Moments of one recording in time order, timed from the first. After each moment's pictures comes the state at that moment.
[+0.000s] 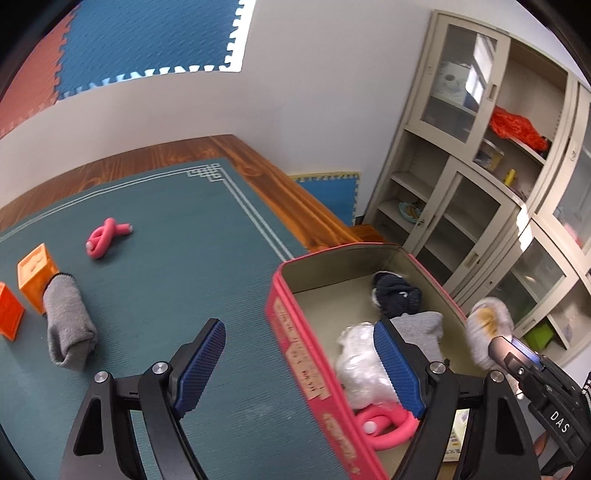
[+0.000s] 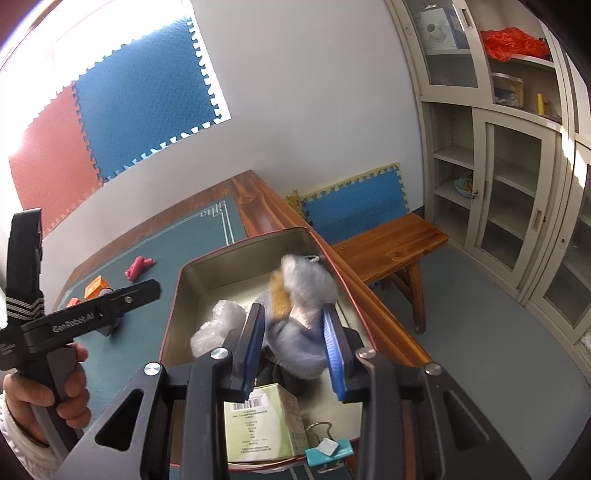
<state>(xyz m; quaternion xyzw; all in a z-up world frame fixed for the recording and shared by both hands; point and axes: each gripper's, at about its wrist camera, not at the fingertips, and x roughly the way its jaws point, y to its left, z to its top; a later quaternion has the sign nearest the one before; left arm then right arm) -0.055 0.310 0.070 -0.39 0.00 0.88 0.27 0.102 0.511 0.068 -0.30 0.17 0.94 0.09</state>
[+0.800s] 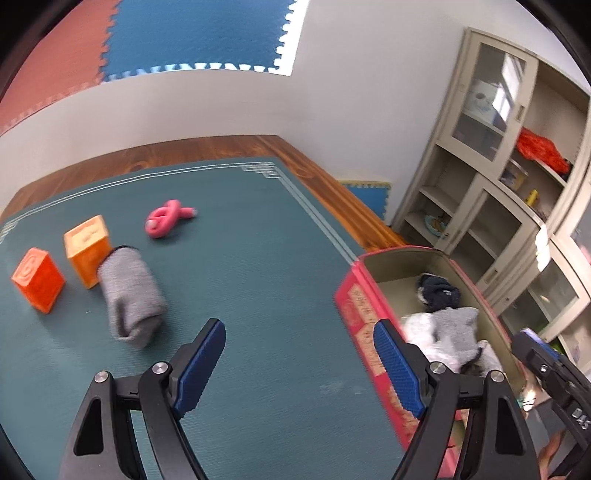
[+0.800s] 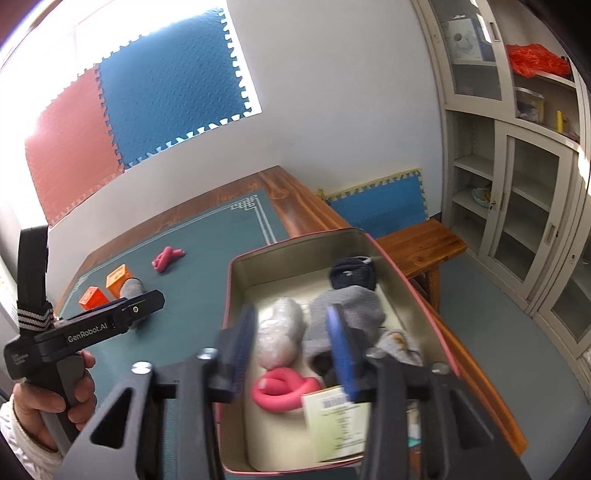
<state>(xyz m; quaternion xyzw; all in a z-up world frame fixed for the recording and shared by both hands) -0.056 0.238 0.068 -0.39 -0.02 0.90 0.21 0.087 0.454 0.086 -0.30 0.15 0.94 0.06</state>
